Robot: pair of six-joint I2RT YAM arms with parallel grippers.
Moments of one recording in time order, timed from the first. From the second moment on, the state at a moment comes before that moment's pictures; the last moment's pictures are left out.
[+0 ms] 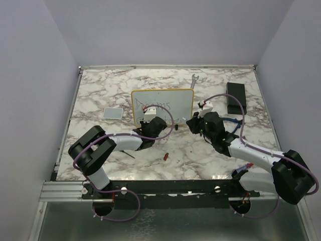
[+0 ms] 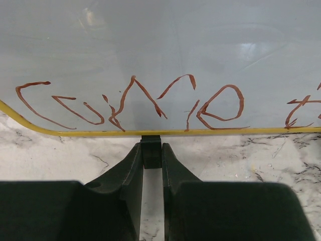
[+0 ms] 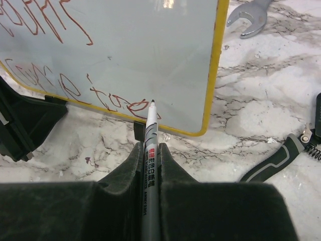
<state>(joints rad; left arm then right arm) -0.82 1.65 0.72 0.10 -0.64 -0.58 0.64 1.22 0.53 0.28 0.15 0.30</state>
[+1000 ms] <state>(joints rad) -0.82 1.65 0.73 0.09 -0.64 -0.57 0.60 1.25 0.50 0.29 0.14 0.29</state>
